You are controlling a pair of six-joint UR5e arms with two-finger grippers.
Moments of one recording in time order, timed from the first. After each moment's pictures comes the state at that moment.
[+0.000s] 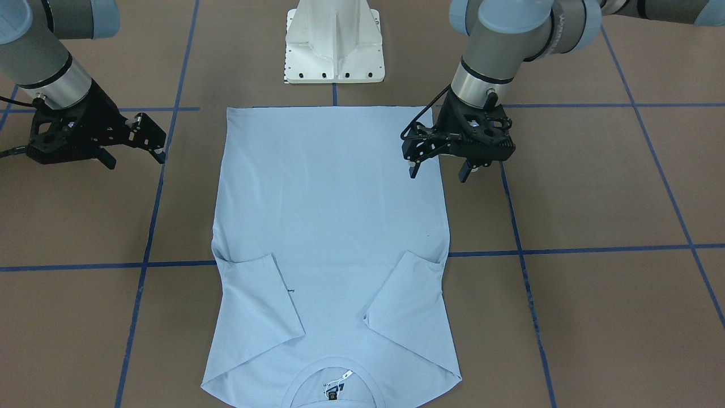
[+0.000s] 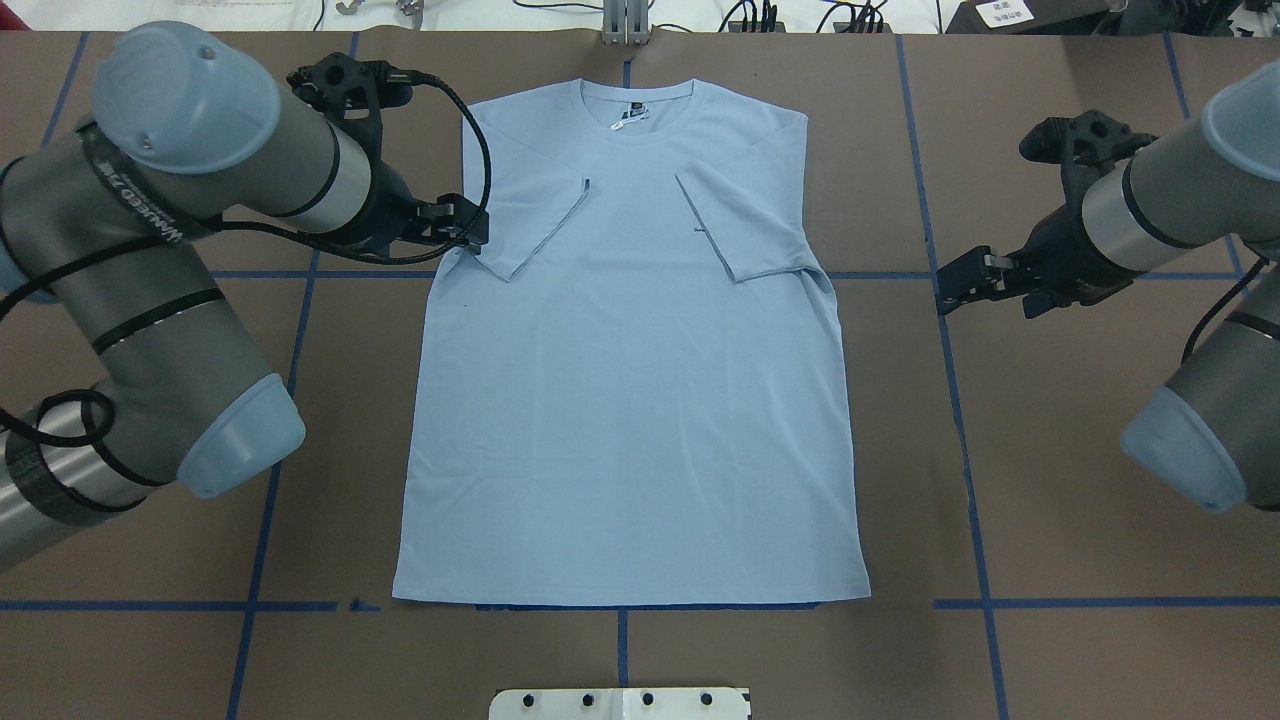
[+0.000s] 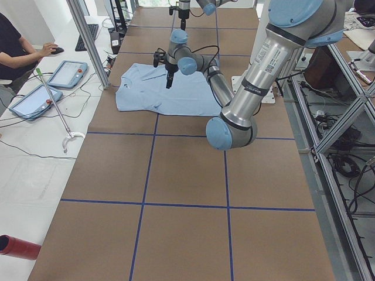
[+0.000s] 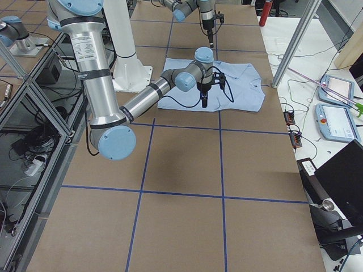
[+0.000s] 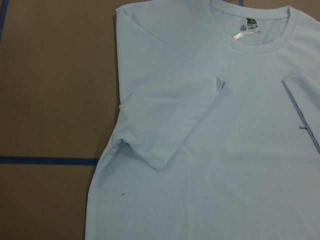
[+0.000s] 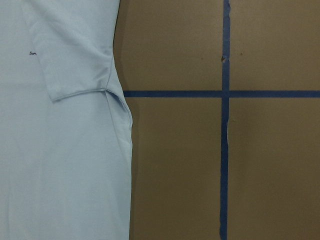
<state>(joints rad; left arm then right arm) -0.77 -2.11 -1.90 -1.65 -1.92 -1.03 0.89 -1.40 2.04 -1.48 2.16 0.95</state>
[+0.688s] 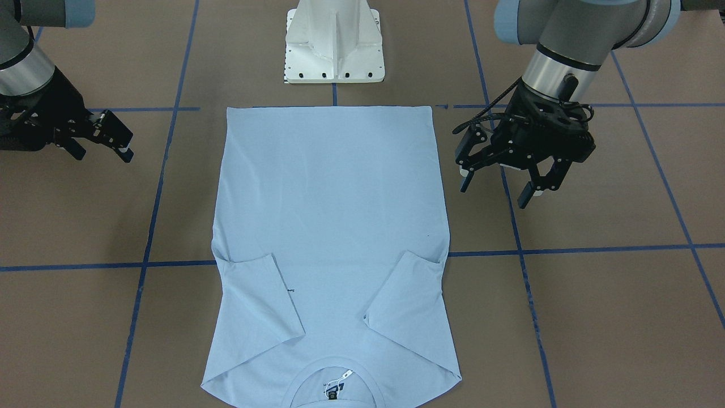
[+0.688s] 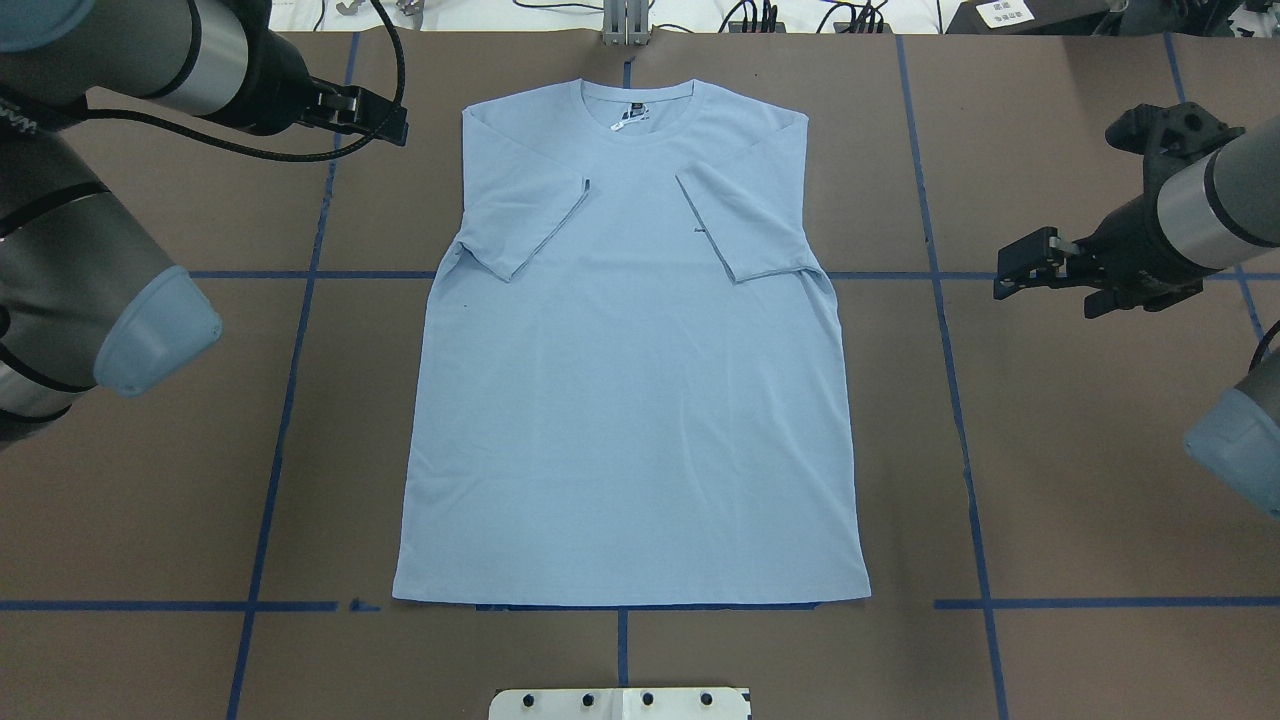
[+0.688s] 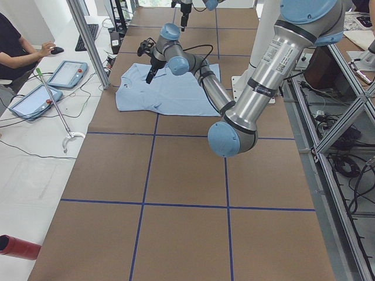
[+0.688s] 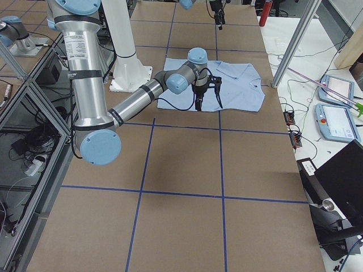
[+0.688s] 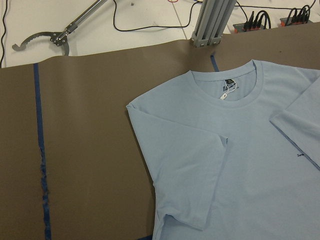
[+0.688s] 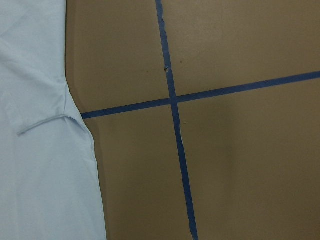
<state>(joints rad) -0.92 -2.10 -1.88 -1.79 -1.93 -0.78 0.94 -1.47 2.07 -1.48 2.14 1.07</state>
